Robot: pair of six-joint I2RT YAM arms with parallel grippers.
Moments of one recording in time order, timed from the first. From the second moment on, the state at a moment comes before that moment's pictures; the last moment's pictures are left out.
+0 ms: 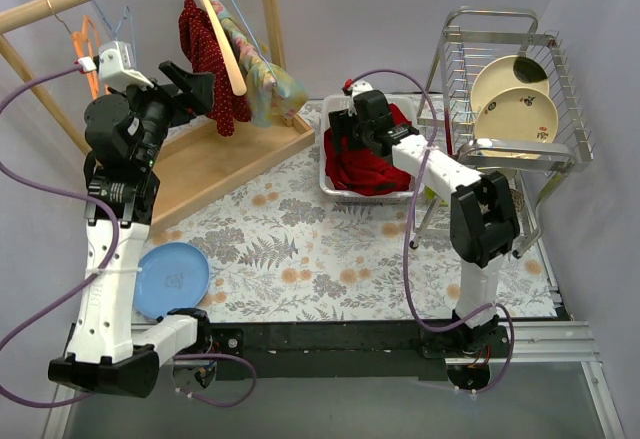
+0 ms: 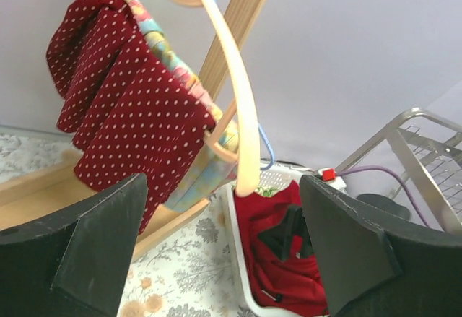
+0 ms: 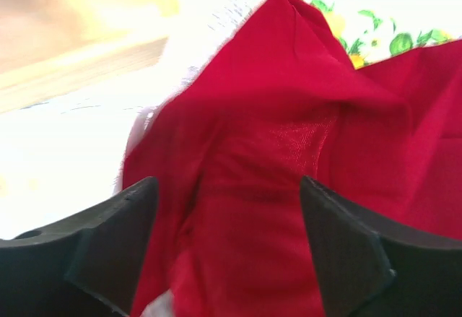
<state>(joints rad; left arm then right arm) -0.09 1.06 1.45 -0.28 0.06 -0.46 0.54 1.95 1.59 -0.24 0.07 0.17</state>
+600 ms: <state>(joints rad) -0.09 1.36 1.59 -0.15 0.23 -0.53 0.54 1.37 1.31 -0.24 -0.12 0.16</state>
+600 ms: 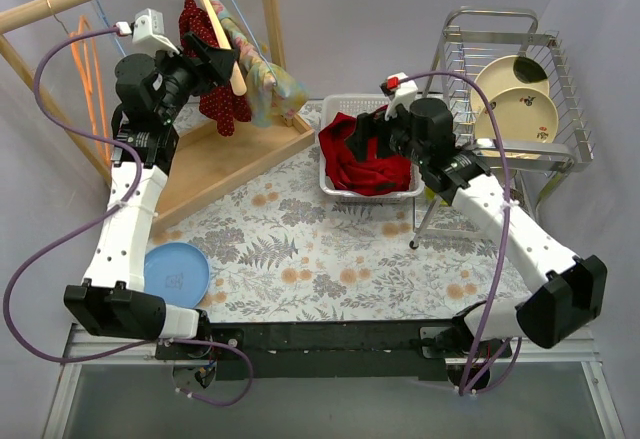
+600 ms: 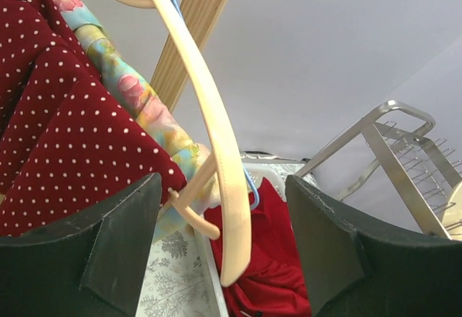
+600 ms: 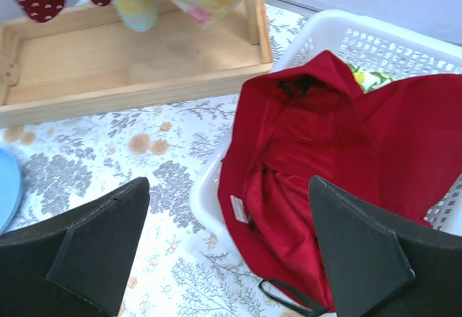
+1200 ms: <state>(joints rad) -0.09 1.51 1.64 0.01 0.30 -0.55 0.55 1.20 1.17 -0.17 -0.18 0.16</state>
